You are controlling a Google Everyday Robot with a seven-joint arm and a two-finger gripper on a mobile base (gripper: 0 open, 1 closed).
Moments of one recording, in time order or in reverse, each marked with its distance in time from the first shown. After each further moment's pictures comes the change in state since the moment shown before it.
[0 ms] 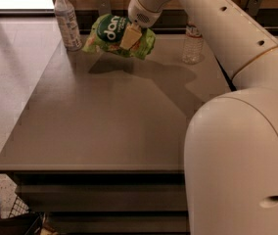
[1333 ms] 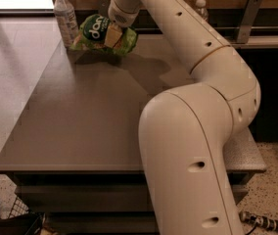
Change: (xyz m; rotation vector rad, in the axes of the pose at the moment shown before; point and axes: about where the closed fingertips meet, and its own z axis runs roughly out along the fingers) arm -0.035 -0.032 0.058 0.039 0.039 0.034
